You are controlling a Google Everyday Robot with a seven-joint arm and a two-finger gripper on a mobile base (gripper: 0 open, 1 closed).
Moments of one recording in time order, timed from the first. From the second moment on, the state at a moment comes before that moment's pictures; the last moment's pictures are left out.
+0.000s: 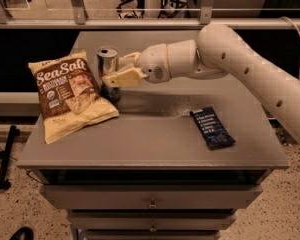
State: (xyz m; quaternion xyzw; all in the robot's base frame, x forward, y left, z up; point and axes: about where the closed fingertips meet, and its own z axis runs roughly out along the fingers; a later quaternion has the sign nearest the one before) arm 0.602 0.081 0.890 -0.51 0.61 0.41 0.45
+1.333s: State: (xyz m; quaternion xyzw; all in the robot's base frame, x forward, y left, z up) arm 0.597 0.079 0.864 -0.53 0.62 0.41 0.40
